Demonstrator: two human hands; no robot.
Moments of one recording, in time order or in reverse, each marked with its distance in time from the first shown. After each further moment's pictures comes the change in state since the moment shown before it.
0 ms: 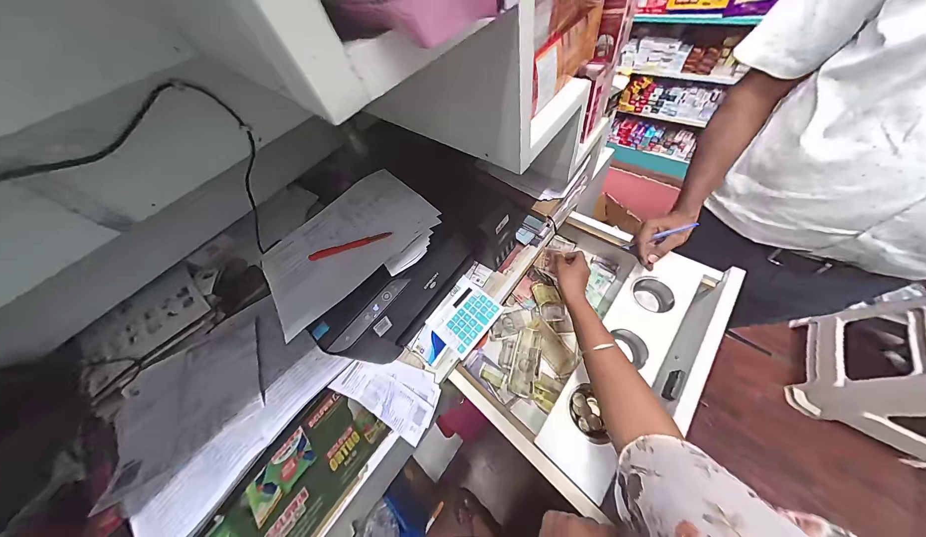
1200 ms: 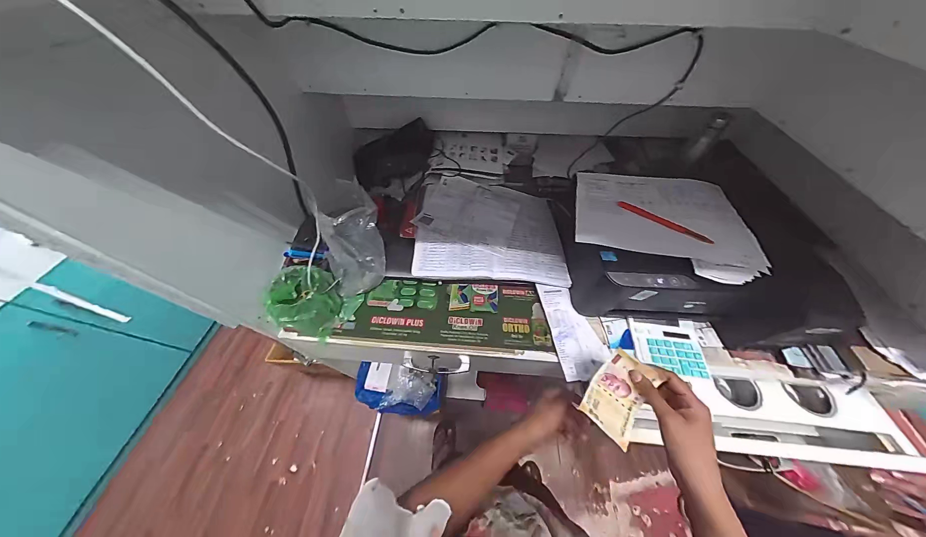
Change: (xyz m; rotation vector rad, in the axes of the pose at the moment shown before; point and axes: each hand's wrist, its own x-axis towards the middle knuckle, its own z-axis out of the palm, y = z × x) left_hand -0.112 -0.080 -0.064 -1.090 0.914 -0.774; right_hand -0.288 -0.084 -0.009 0.264 -0.871 -0.497
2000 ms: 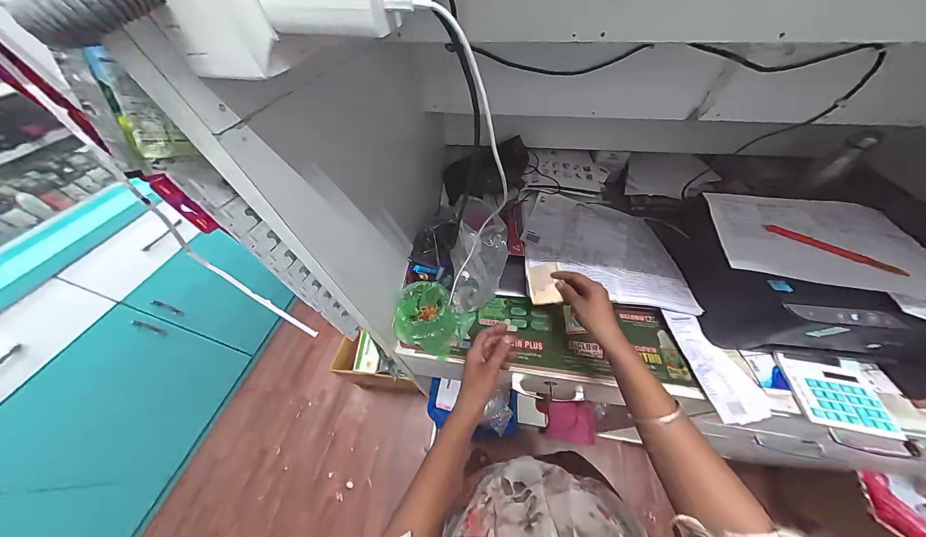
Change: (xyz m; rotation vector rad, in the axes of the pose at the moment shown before) left_hand -0.168 0.048 -0.290 -0.145 0.572 0.370; right_hand 0.064 -0.065 0.346 -0.289 -0.477 -0.209
